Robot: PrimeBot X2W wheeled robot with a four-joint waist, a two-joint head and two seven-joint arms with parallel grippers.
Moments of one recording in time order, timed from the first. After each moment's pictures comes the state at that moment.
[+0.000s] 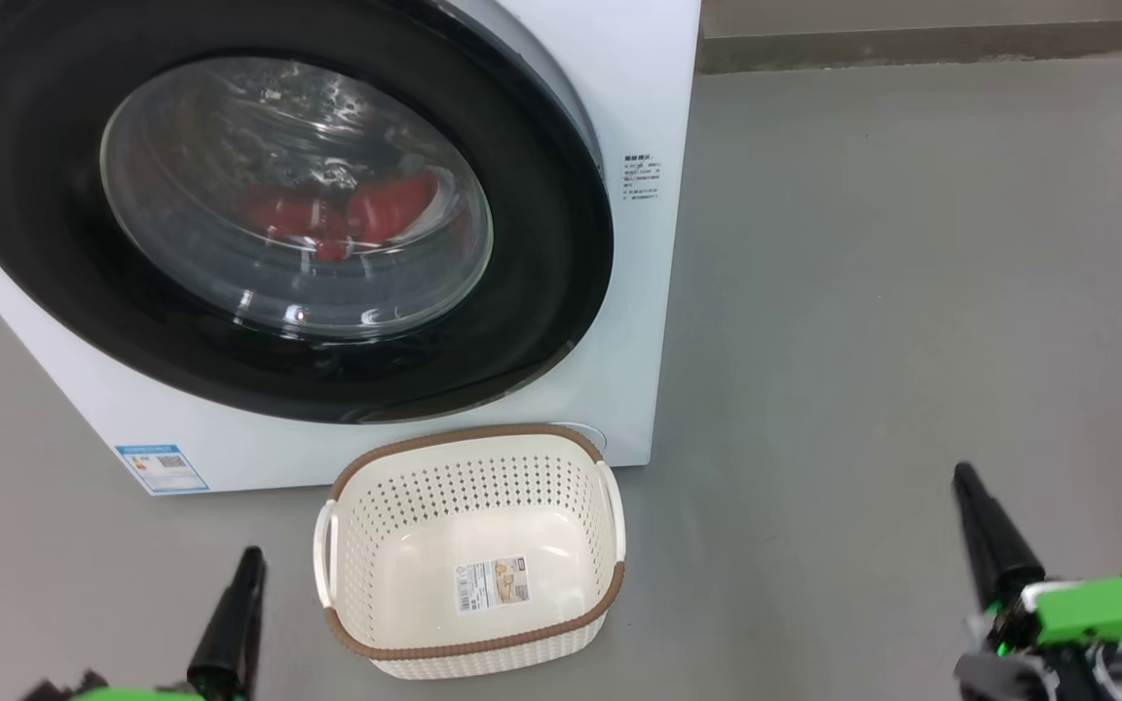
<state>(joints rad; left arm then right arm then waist) -0.06 0.04 0.08 0.27 -1.60 -0.12 0.11 -0.06 -0.04 -0.13 0.28 1.61 0.13 0.11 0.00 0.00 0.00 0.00</state>
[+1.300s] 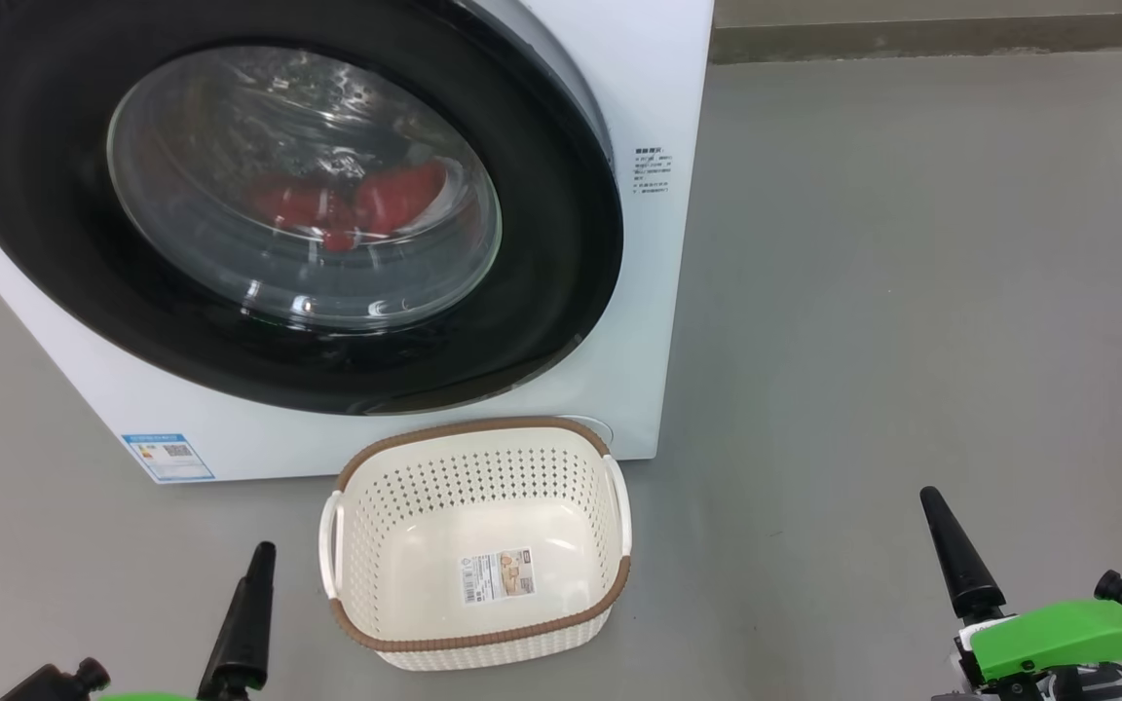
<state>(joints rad) -0.02 0.03 0.06 0.23 -1.17 -0.12 0.01 -0.02 -0.04 -0.05 0.31 1.29 0.13 0.01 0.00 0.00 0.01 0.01</state>
